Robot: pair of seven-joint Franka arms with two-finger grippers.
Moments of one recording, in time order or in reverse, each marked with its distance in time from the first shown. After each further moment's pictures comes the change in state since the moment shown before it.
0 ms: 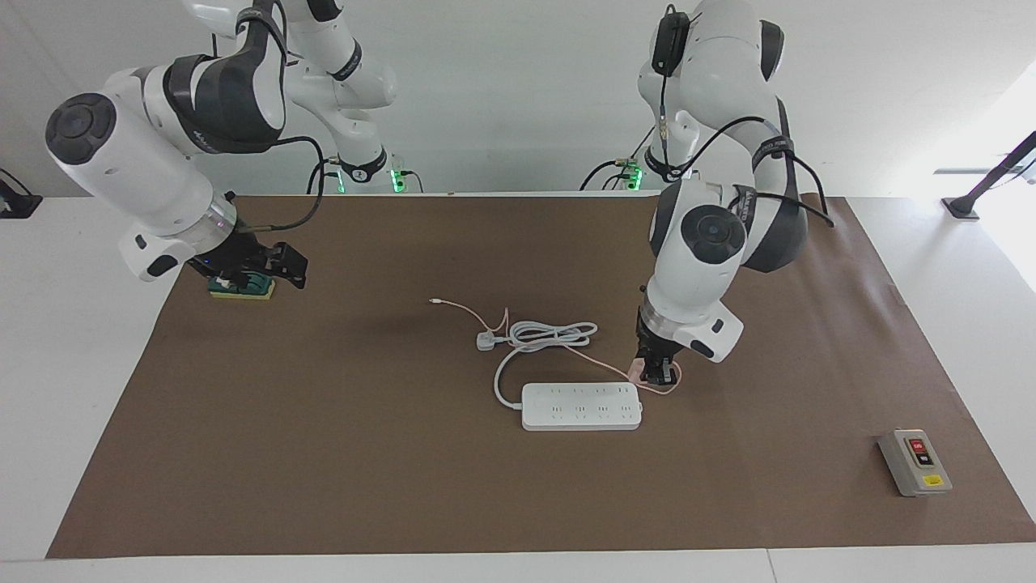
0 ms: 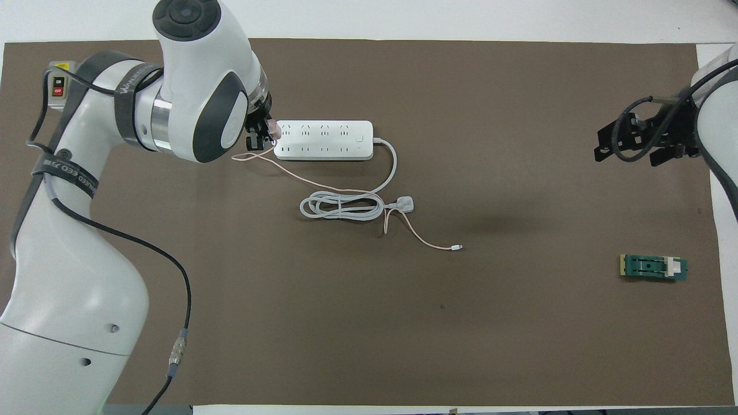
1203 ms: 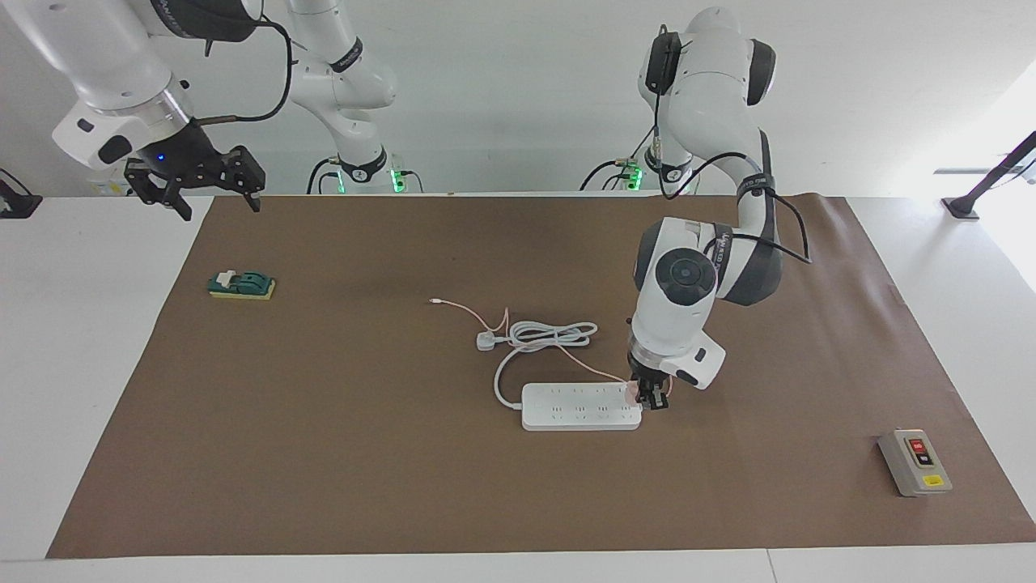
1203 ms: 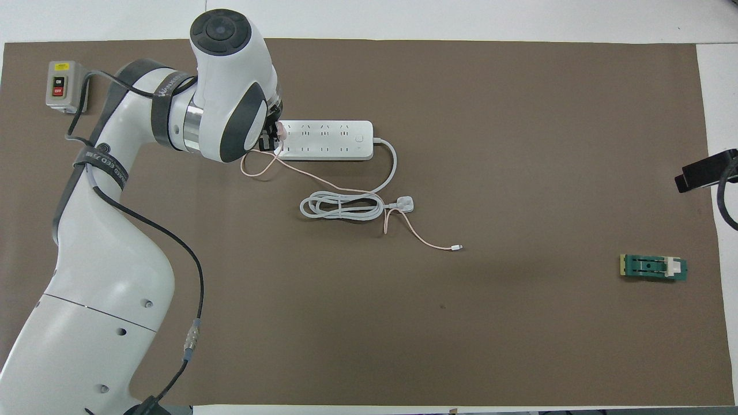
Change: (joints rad) left arm -0.007 0.073 0.001 0.013 0.022 0.059 -0.032; right arm -0.018 -0.208 0.000 -0.005 -0.104 -0.121 -0.238
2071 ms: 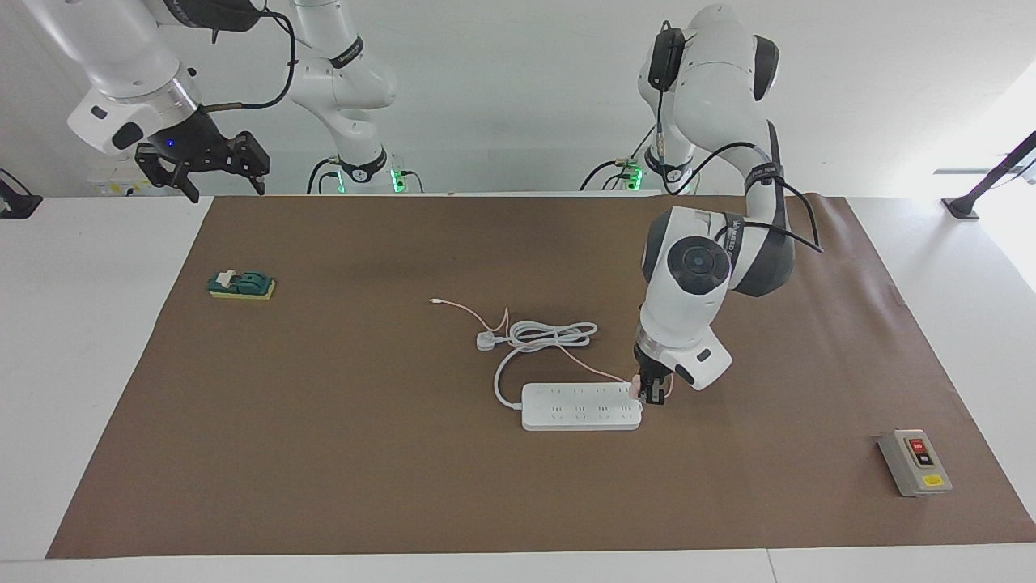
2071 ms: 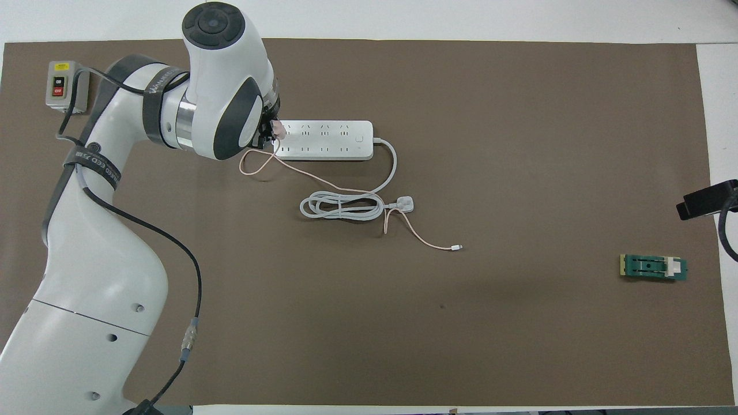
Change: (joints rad) left arm 0.023 -0.028 -0.004 0.017 -0.010 -0.043 0.279; right arm -0.008 -0.089 0.000 -0.132 -0.006 0.005 0.000
